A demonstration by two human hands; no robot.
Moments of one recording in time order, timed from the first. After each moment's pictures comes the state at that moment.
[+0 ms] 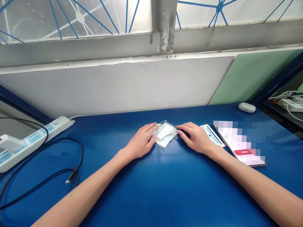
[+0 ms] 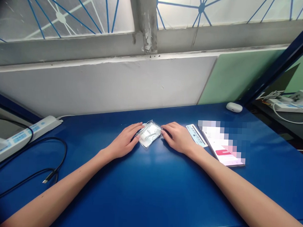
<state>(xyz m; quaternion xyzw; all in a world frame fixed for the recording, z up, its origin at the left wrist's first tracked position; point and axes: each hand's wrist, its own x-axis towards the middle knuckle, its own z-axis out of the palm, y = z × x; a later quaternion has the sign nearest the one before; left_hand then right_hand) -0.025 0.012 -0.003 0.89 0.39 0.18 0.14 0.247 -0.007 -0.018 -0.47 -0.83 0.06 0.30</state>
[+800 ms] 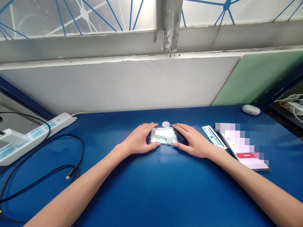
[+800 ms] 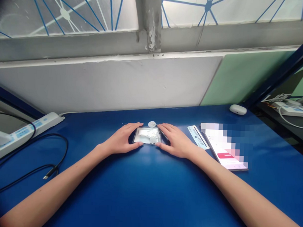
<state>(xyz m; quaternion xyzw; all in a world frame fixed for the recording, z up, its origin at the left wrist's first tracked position) -0.033 0.016 0.007 0.90 0.39 0.15 0.14 0.247 -0.009 -0.019 -0.43 -0.87 0.11 0.21</state>
